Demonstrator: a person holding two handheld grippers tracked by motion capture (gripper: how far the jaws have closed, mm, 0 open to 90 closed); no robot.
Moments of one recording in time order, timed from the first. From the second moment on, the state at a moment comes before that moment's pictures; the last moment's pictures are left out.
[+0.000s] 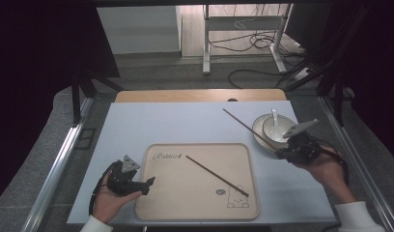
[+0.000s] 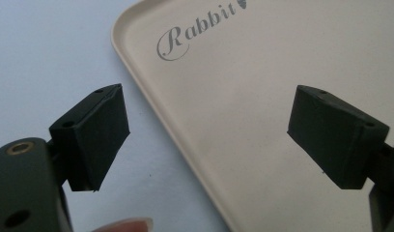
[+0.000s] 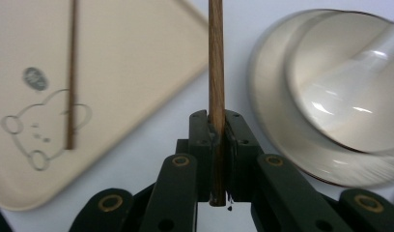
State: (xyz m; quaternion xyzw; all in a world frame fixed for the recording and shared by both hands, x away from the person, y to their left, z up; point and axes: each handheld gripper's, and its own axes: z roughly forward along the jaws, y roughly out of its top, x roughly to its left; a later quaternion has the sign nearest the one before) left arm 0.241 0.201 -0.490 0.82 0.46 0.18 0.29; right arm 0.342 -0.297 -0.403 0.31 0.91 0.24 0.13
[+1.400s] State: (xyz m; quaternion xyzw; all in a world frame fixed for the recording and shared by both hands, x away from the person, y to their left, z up) left arm 0.240 0.200 -0.490 0.82 0.46 0.18 0.29; right arm 0.325 -0.162 -0.441 0.23 0.94 0.26 0.05
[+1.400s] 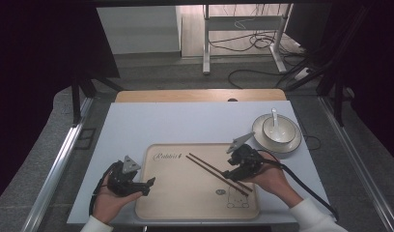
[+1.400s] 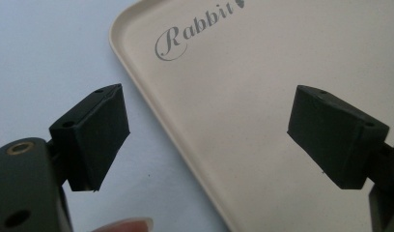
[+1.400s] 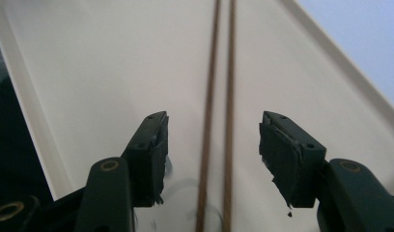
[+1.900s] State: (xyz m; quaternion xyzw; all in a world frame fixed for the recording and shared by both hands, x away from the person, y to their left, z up) left arm 0.239 0.202 -0.490 0.82 0.46 0.18 0.29; right arm 0.369 -0.072 -0.480 0.20 0.95 0.25 -0.03
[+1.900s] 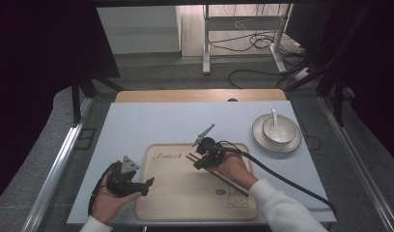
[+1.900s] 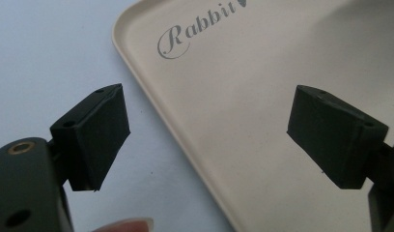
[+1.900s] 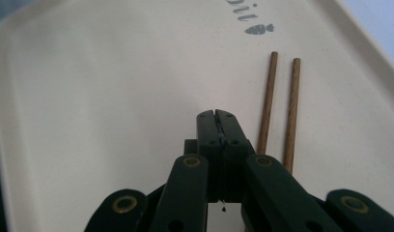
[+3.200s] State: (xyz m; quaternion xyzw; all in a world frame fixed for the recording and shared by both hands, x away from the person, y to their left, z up) left arm 0.238 0.206 -0.489 0.82 0.45 0.19 0.29; right arm 0.398 -0.135 -0.497 0.32 0.93 0.18 0.05
